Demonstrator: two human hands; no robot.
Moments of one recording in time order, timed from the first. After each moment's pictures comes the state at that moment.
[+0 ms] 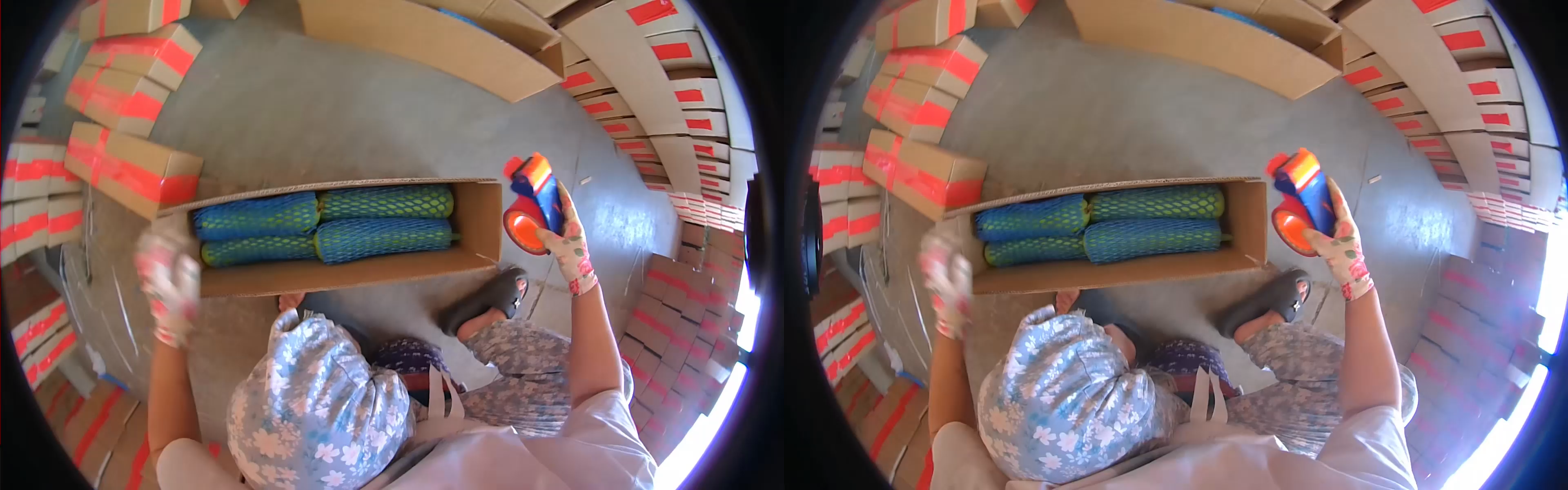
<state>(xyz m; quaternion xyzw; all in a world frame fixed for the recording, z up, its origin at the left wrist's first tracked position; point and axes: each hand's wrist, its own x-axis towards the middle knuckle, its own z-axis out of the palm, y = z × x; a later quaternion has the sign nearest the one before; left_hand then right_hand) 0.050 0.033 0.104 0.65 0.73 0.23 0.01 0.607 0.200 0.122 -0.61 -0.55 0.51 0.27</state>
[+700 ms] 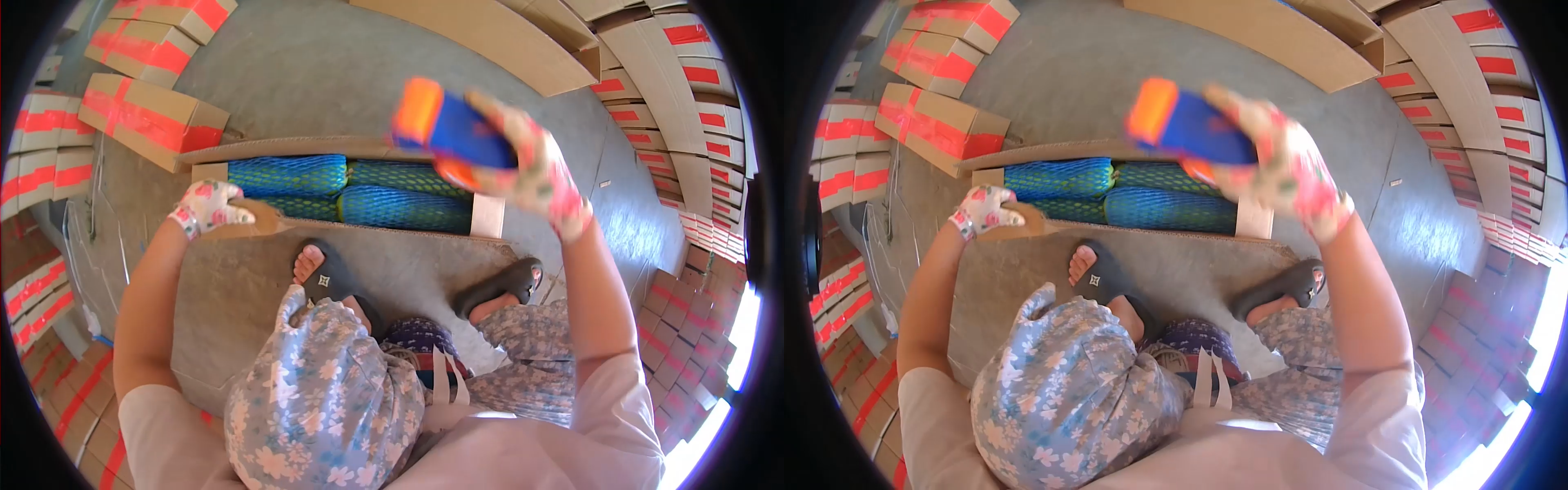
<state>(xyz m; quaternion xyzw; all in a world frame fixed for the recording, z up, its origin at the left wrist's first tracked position) 0.011 0.084 0.066 0.65 0.63 -0.19 0.37 0.433 0.247 0.152 -0.28 -0.91 0.22 0.20</state>
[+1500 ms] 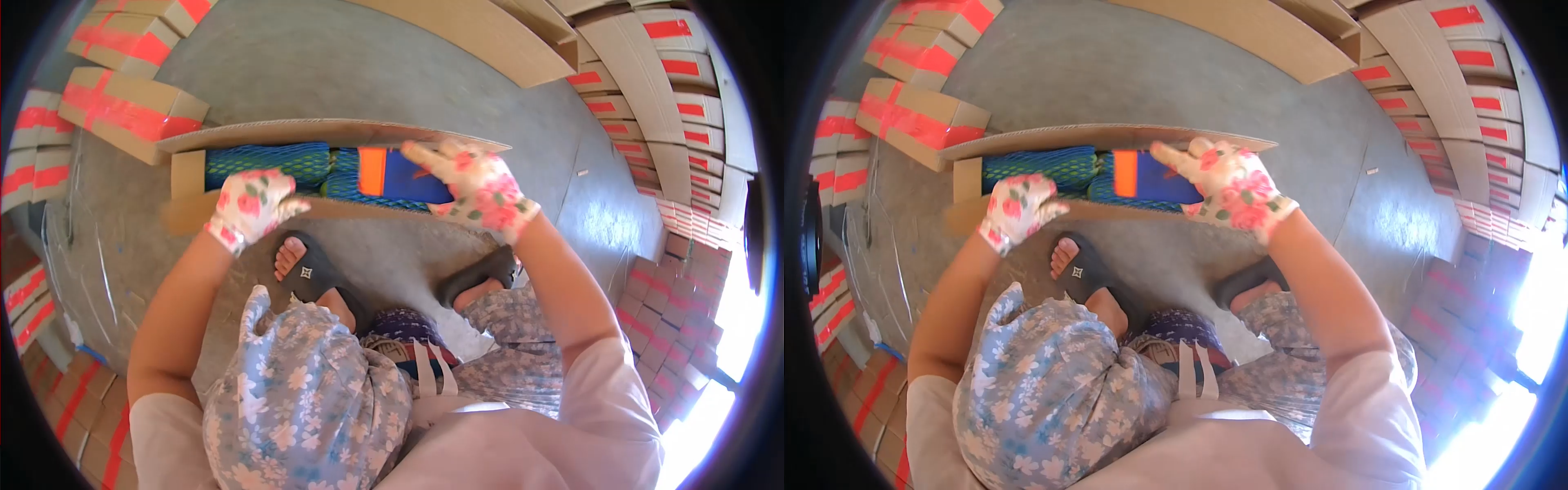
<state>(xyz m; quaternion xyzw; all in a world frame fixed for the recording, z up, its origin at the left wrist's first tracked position) 0.112 0.078 0.053 0.78 0.59 0.08 0.21 0.423 0.201 0.148 -0.30 -0.91 0.25 -0.13</state>
